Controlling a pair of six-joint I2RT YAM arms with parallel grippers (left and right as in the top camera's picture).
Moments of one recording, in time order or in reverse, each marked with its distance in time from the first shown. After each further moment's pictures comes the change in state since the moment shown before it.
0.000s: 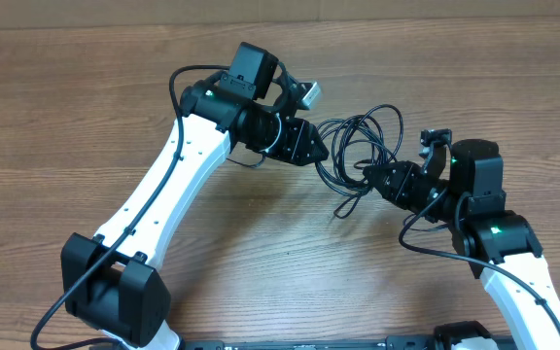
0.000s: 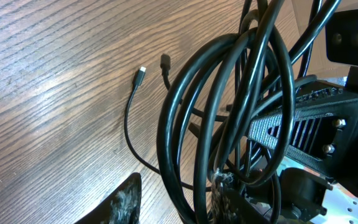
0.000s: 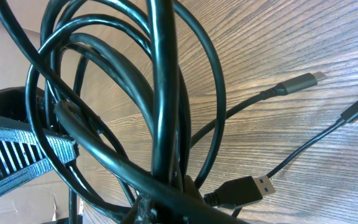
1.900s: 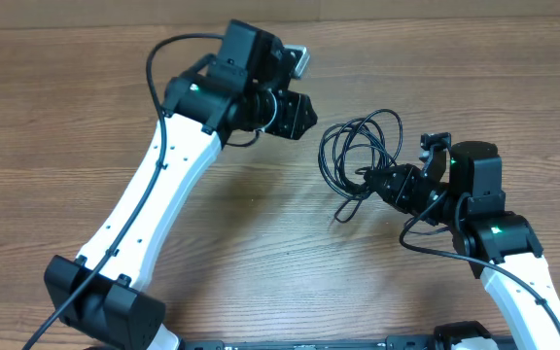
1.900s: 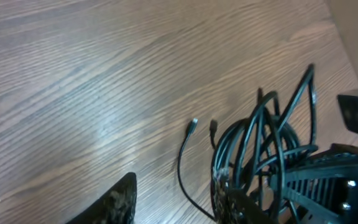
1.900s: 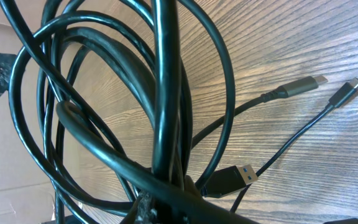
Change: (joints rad) left arm -0.005 -0.041 0.127 0.026 -0.278 -0.051; right arm -0.001 0.000 0.000 -0.045 0.004 0.000
